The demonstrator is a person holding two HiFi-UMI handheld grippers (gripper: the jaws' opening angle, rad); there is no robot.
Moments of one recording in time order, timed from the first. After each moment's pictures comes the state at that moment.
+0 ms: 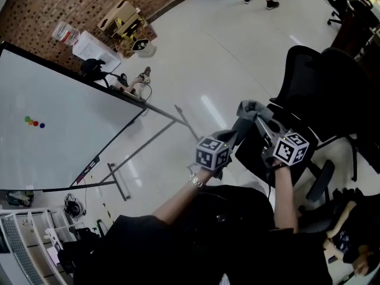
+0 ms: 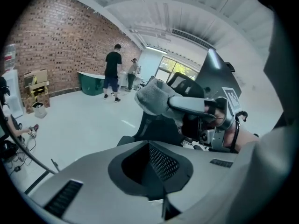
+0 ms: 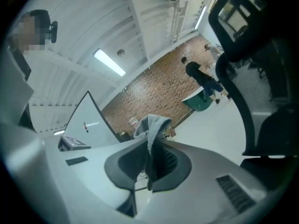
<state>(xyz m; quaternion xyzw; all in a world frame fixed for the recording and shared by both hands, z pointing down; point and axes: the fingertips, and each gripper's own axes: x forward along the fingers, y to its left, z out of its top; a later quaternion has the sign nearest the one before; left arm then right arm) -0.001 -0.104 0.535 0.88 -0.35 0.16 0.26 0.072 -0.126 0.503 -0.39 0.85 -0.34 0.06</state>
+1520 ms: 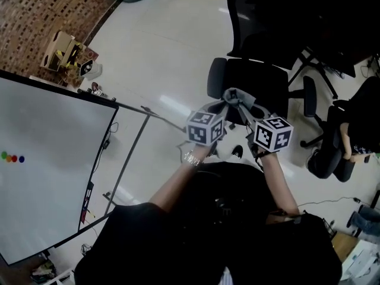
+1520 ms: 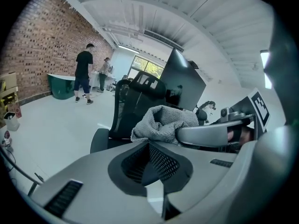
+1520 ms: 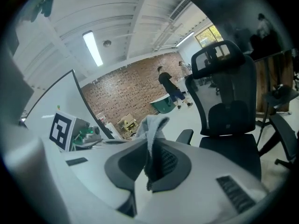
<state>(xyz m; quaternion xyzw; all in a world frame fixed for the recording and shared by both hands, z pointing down) 0.002 0.016 0.507 0.94 -0.19 0.15 0.23 0.025 0.060 0.503 -0.60 0.72 -0.34 -0.01</state>
